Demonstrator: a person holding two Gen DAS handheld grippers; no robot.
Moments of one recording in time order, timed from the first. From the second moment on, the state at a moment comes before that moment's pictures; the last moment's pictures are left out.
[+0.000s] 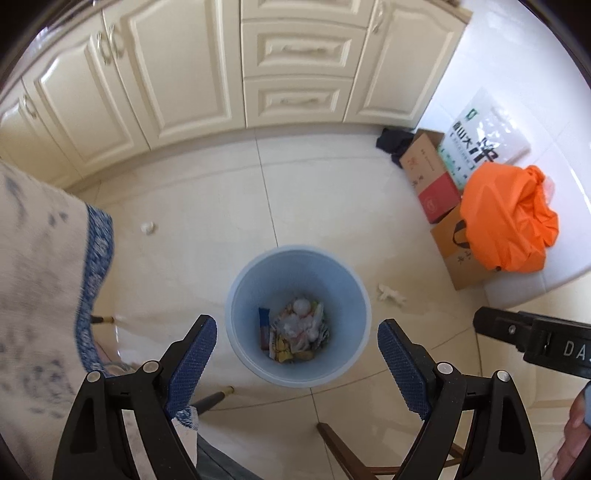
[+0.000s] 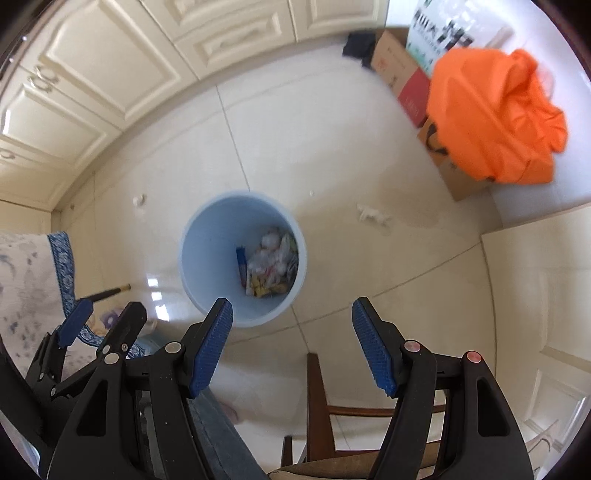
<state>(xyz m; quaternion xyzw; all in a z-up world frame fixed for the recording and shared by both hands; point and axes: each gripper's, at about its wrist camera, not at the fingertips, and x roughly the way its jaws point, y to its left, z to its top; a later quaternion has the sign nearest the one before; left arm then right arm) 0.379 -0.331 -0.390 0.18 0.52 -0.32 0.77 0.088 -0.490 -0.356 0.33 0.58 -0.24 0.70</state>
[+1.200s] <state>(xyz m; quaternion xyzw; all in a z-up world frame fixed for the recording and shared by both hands) 0.206 -0.123 -0.128 0.10 0.38 -0.22 0.89 0.062 -0.397 -0.159 0.26 0.38 -0.14 0.88</state>
